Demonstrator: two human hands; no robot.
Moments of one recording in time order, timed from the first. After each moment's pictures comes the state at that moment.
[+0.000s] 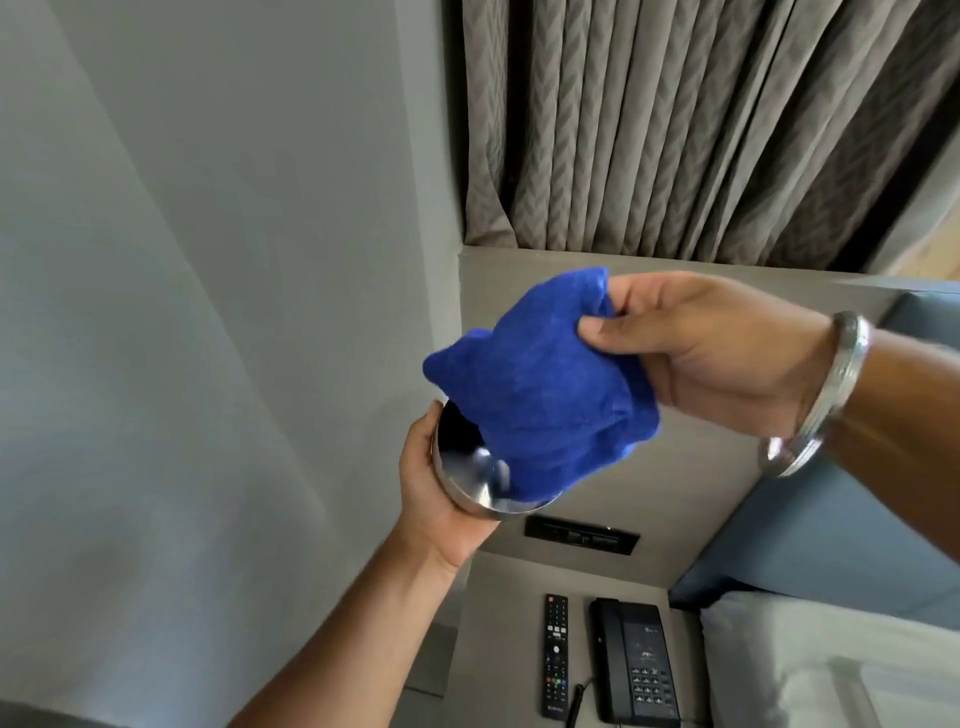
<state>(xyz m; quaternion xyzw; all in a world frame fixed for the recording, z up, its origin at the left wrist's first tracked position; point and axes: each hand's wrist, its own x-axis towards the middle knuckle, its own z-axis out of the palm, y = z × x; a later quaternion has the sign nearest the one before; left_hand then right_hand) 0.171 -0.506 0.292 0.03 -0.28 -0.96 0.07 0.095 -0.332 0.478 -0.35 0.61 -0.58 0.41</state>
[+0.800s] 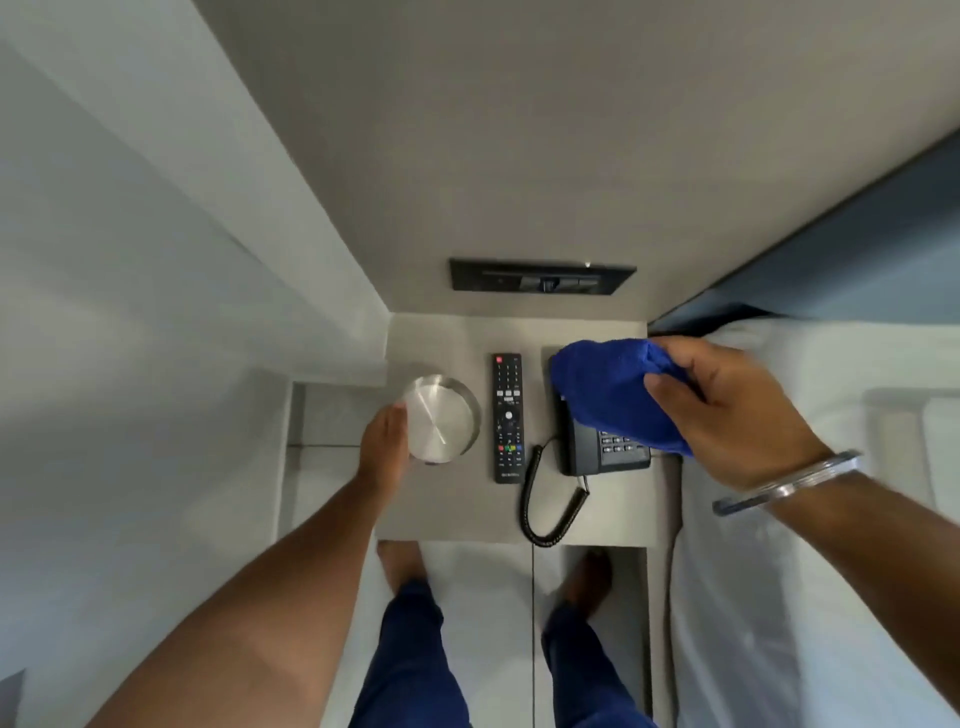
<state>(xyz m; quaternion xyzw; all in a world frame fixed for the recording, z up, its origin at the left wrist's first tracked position) 0.164 -0.516 -0.199 0.46 -0.65 -0.60 -0.09 0.041 -0.247 0.049 -0.12 0.90 -0.36 0.21</state>
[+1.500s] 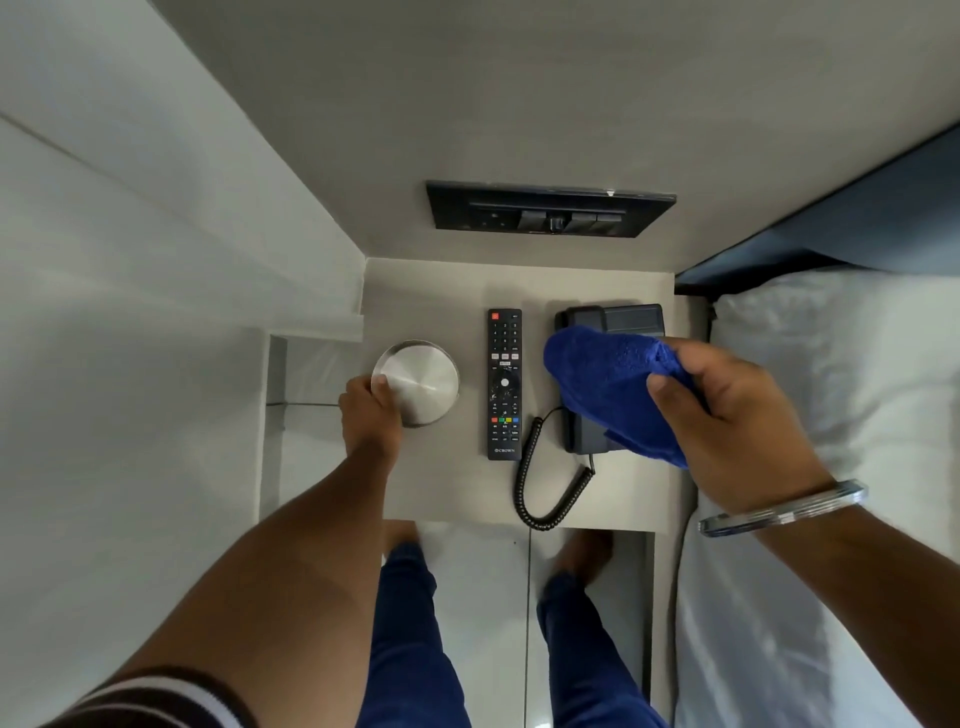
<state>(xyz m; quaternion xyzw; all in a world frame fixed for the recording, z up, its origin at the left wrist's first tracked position) 0.164 -0.510 -0.290 0.51 -0.77 -0.38 -0.09 0.047 -0.235 -0.033 -0.07 0.91 -0.34 0.23</state>
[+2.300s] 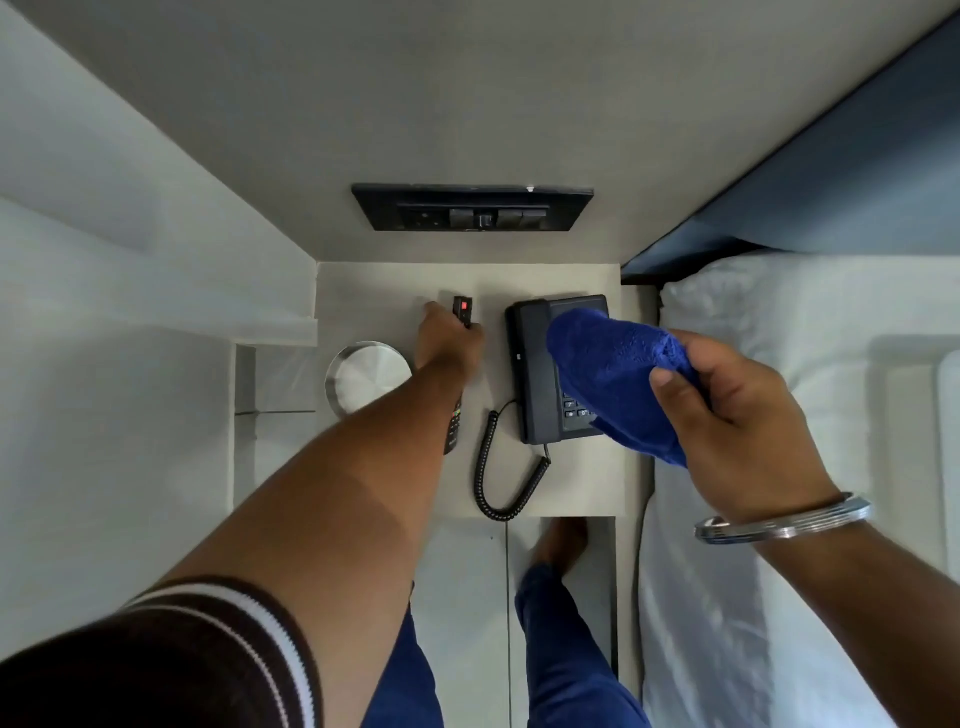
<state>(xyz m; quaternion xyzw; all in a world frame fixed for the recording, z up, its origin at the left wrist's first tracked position) 0.022 -0.395 -0.262 0.42 -0.81 -0.38 -0.17 0.050 -0.185 -0.009 -0.04 0.91 -0.39 0.16</state>
